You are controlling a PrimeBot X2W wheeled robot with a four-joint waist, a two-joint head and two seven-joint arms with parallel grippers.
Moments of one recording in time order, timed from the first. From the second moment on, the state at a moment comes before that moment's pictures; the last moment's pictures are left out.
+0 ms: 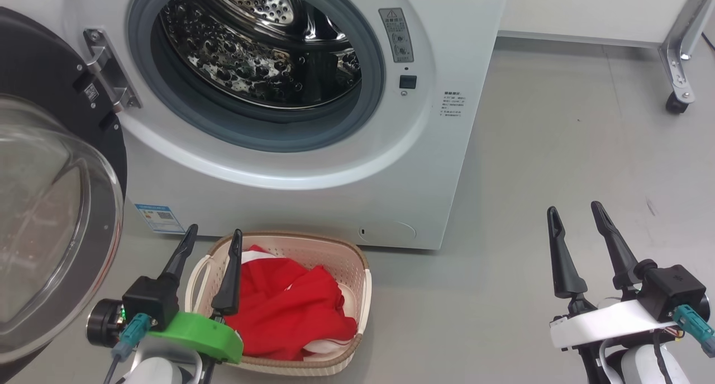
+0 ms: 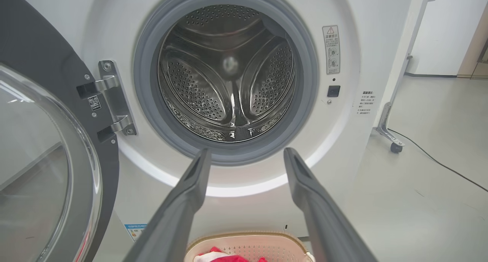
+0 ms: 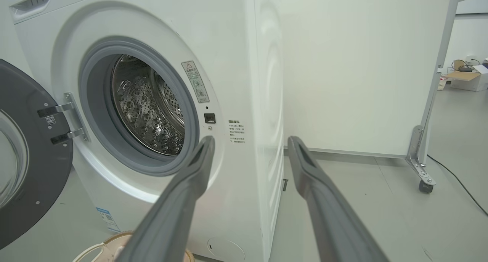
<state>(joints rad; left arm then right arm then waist) -0.12 0.04 -0.18 0.27 -0.28 -0.08 -0.25 0.03 -0.06 0.07 0.03 0.26 0.11 -0.25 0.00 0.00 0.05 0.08</state>
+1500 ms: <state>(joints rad) -0.12 0.04 -0.20 0.25 -0.23 -0.07 -0.25 0.03 -0.06 0.08 0.04 0.26 0.11 -0.25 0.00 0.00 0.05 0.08</state>
